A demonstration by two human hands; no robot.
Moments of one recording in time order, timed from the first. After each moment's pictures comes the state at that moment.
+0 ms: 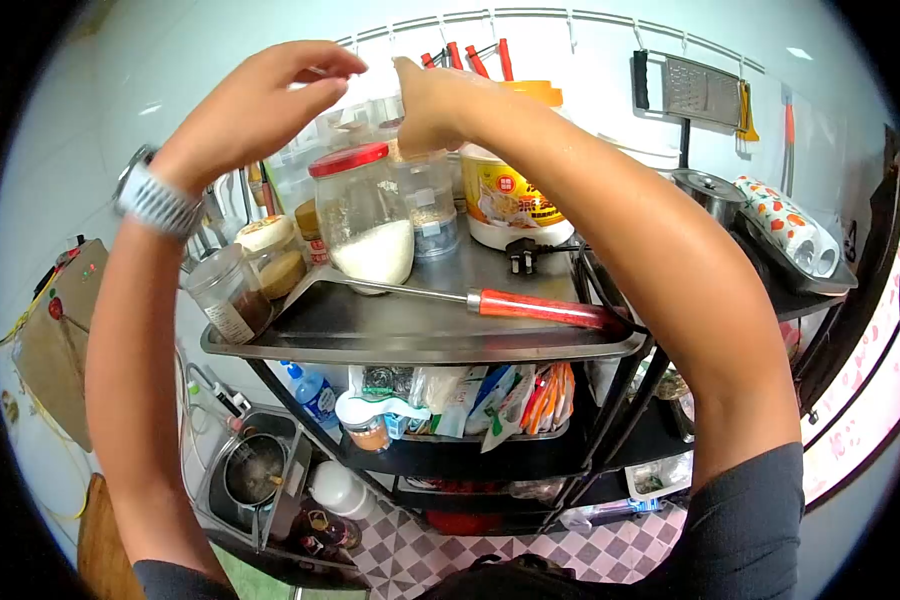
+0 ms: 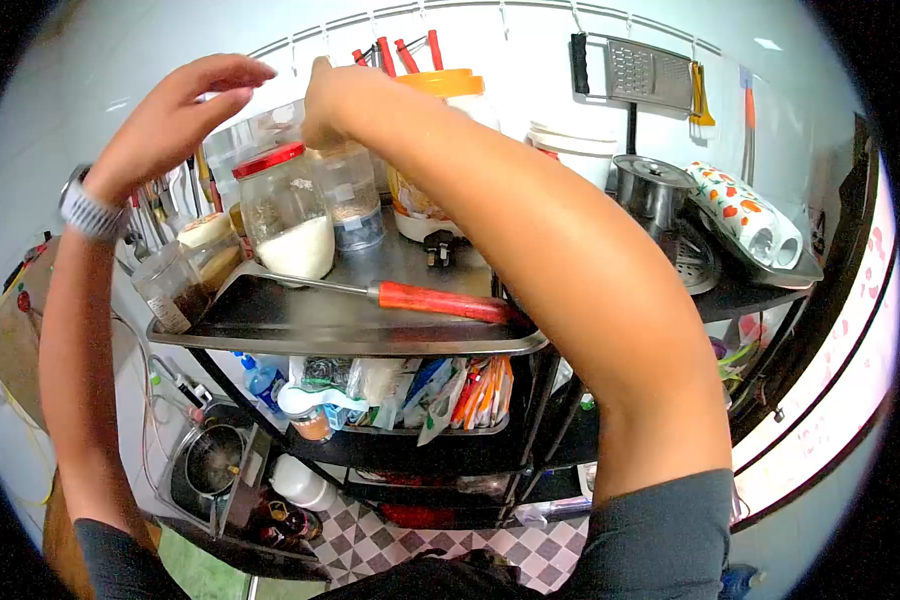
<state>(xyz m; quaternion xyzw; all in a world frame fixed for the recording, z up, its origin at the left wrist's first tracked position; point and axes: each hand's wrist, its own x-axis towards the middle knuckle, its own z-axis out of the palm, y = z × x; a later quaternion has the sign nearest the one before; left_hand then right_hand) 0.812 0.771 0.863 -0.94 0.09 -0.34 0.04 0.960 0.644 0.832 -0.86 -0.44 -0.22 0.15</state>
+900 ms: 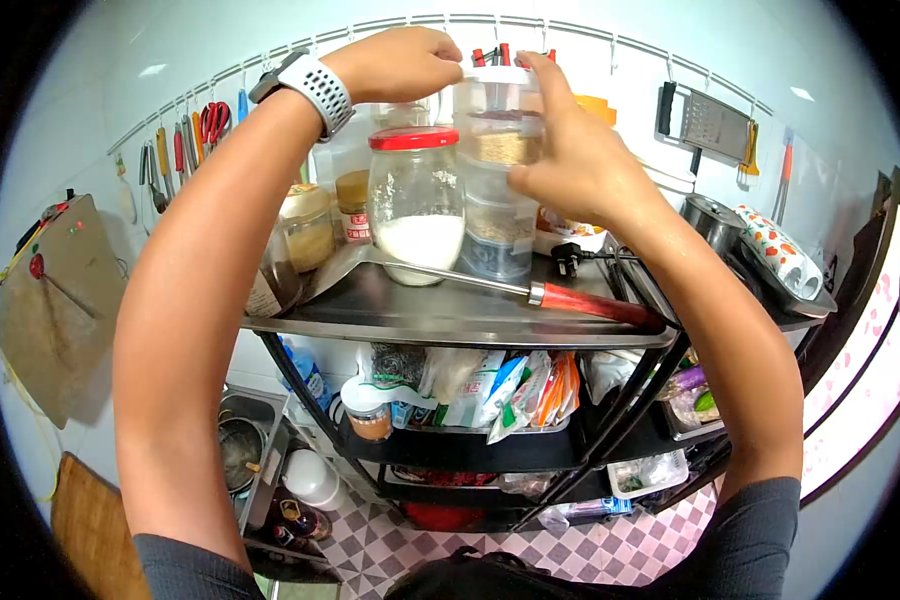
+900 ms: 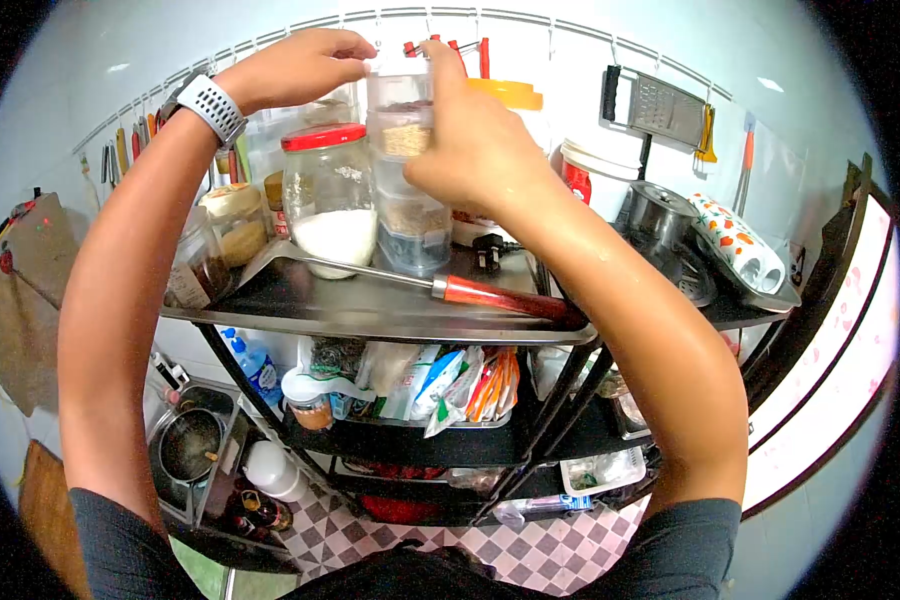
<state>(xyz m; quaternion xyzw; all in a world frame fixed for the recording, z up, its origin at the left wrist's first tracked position) 0.875 0.806 0.867 -0.96 0.09 -0.28 -0.01 0.913 0.591 0.782 -0.81 -0.42 -0.30 0.28</state>
